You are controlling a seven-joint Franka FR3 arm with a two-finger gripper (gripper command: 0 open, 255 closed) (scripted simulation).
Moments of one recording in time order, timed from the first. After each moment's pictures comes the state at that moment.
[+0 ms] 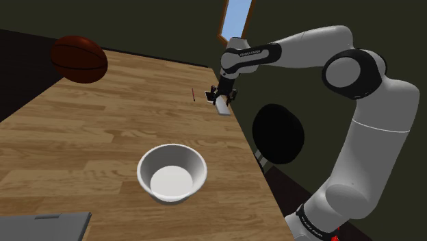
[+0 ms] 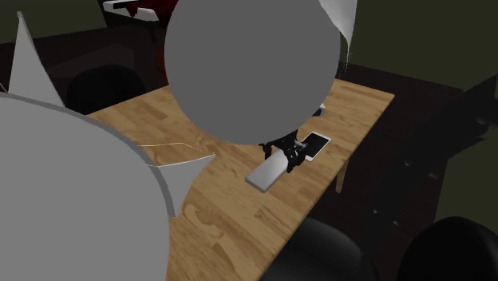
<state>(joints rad) -0.12 0.31 -0.06 -1.74 0.02 2.04 0.44</state>
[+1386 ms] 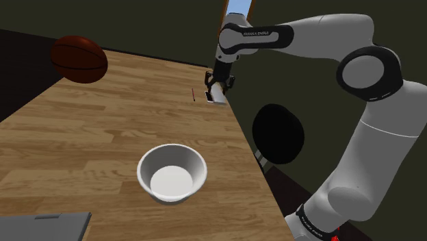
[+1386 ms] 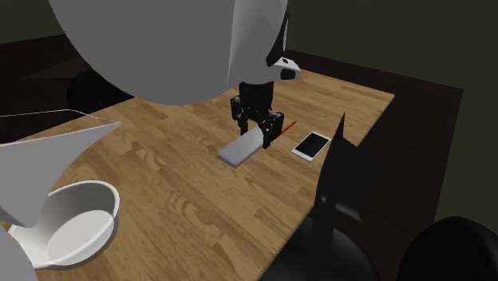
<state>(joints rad) -0.04 0.23 -0.02 -1.65 0.00 1.86 0.55</state>
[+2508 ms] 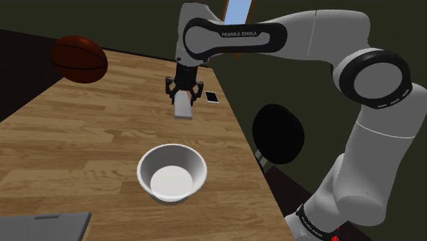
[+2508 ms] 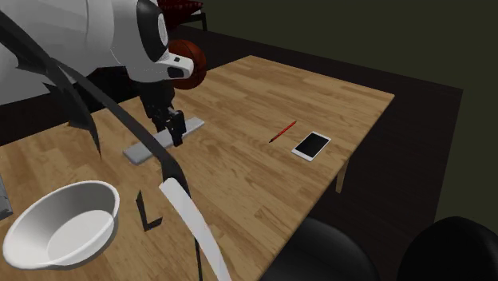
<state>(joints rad) 0.18 0.26 0.12 -1.59 -0.03 1.84 0.93</state>
